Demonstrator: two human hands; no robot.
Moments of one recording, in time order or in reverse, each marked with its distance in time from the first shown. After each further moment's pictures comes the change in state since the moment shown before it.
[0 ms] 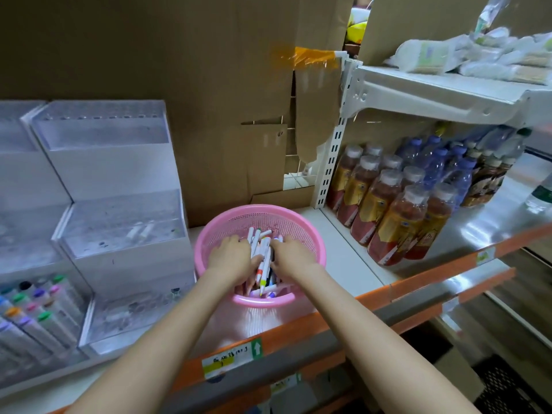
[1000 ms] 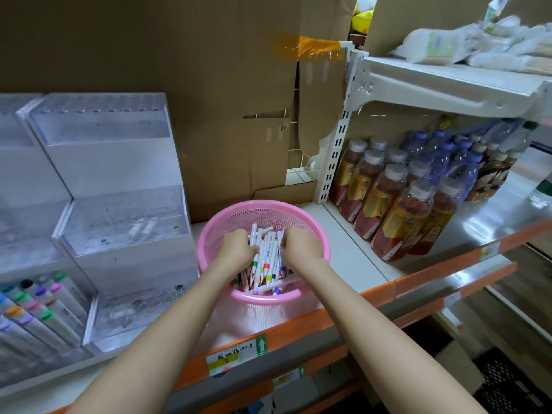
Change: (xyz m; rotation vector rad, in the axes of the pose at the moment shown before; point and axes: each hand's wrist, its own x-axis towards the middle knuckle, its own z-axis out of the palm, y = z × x) left_hand 0.010 -0.001 -0.003 -0.450 -0.028 -0.151; right_hand -0.001 -0.001 -0.011 0.221 0.118 0.183
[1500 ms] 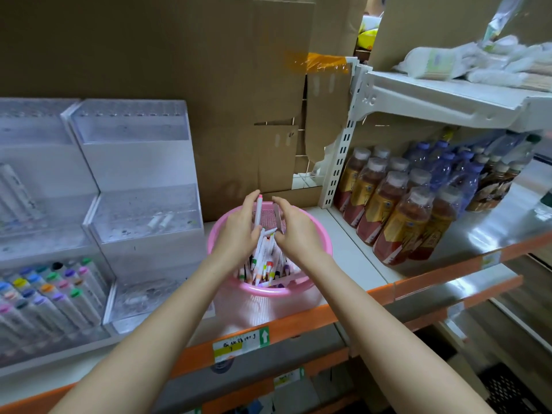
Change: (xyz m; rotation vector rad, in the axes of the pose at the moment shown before) left_hand -0.031 0.008 -0.032 -0.136 0.343 0.434; right_hand -0.020 -0.025 -0.031 0.322 0.207 -0.288
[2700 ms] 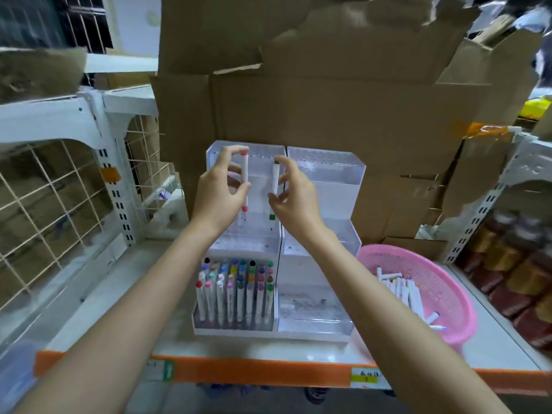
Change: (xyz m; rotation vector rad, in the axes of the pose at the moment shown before) left_hand -0.064 -0.068 -0.299 0.011 0.536 -0.022; right_hand 0.034 -0.285 0.075 0.318 0.116 -0.429
